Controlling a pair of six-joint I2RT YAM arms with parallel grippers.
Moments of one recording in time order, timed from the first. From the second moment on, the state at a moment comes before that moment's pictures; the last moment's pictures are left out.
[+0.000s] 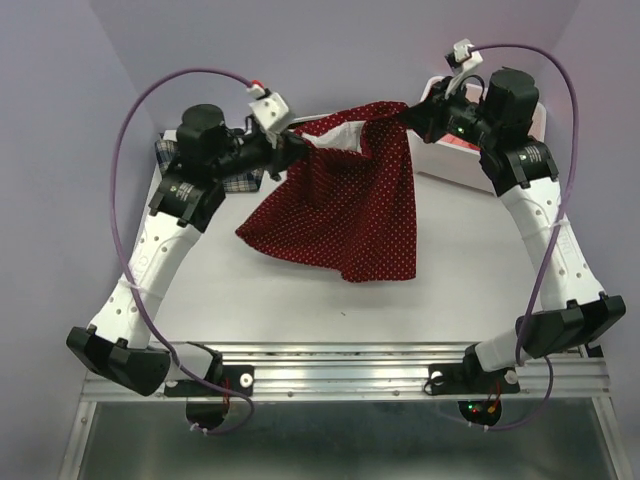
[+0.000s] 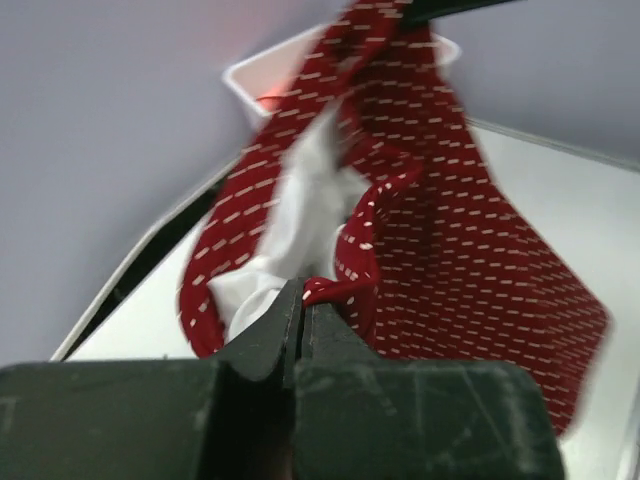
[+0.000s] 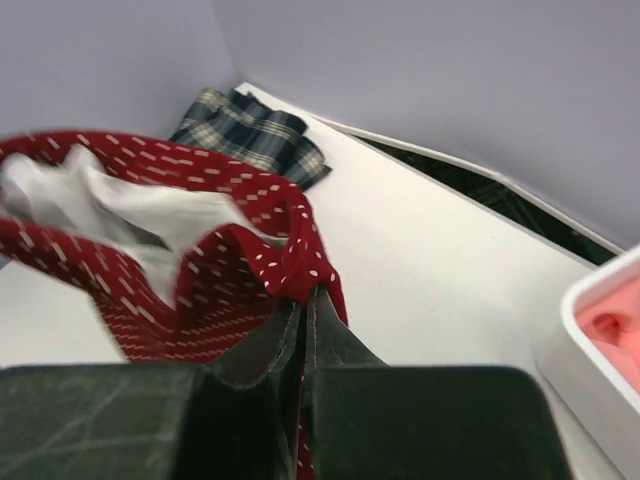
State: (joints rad) left arm -0.31 1.30 1.56 -0.31 0.64 0.15; right arm 0.22 1.47 1.78 -0.42 -0.53 0.06
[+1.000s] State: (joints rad) left arm -0.21 1.29 1.59 -0.51 0.43 0.37; right arm 0.25 1.50 1.82 -0.46 -0.17 -0.13
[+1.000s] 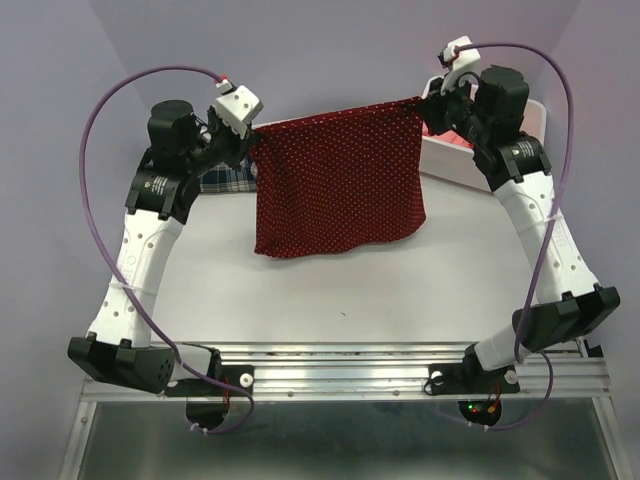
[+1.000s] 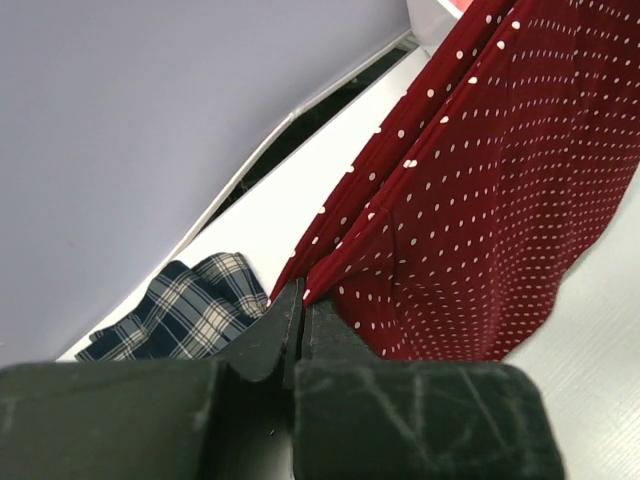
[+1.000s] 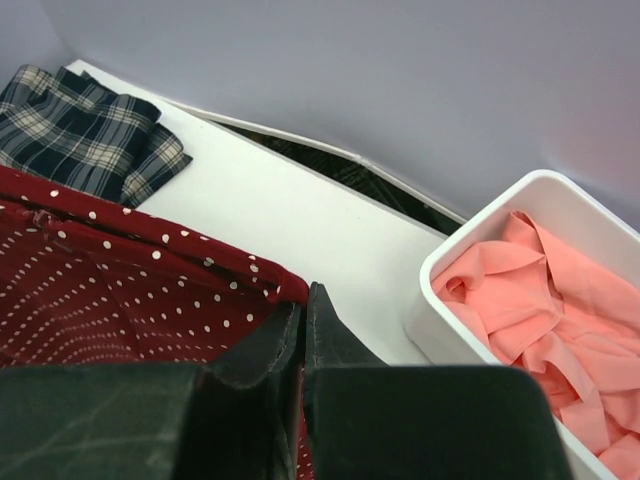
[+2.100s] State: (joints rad) left arm -0.30 1.17 1.19 -0.47 0.48 0.79; right arm 0.23 1.28 1.33 -0.31 -0.25 -0.30
